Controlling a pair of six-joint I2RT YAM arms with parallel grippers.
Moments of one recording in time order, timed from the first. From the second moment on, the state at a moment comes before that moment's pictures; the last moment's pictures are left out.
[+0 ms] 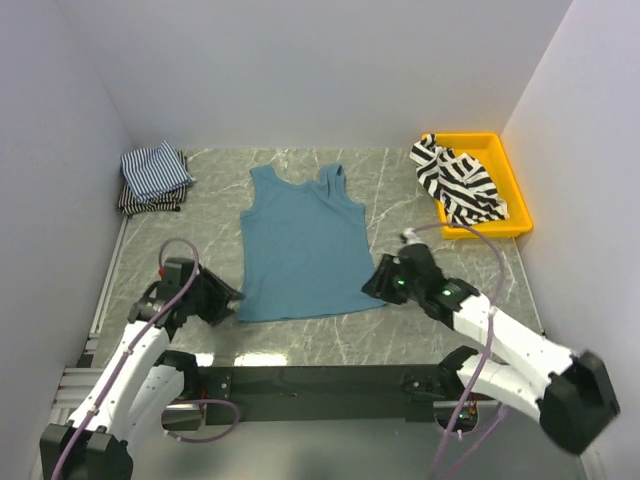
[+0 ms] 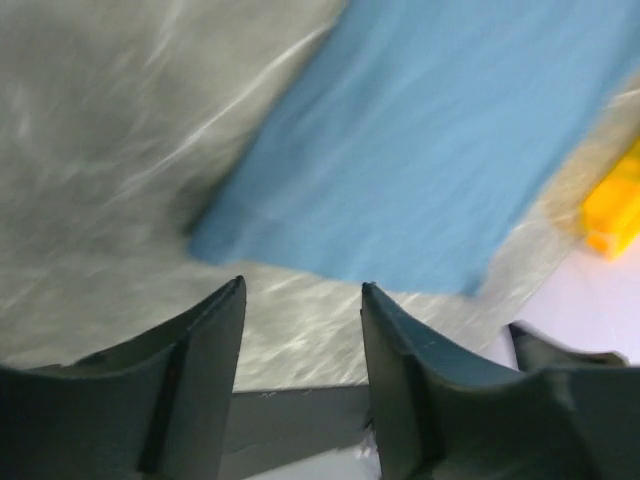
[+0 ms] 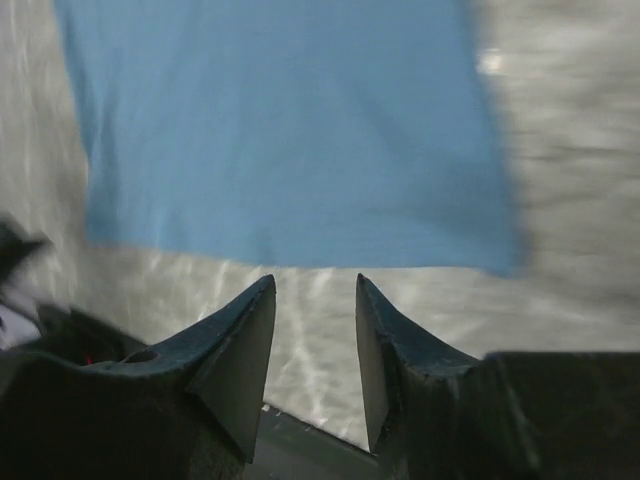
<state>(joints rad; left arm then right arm) -0.16 0.71 0.40 -0.65 0.25 -1.11 0.50 0.91 0.48 -0.34 -0.09 0.80</state>
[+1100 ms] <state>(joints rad) -0.04 2.01 1.51 -0.39 0.20 -0.54 1.27 2.10 1.59 -0.38 0.21 0.77</state>
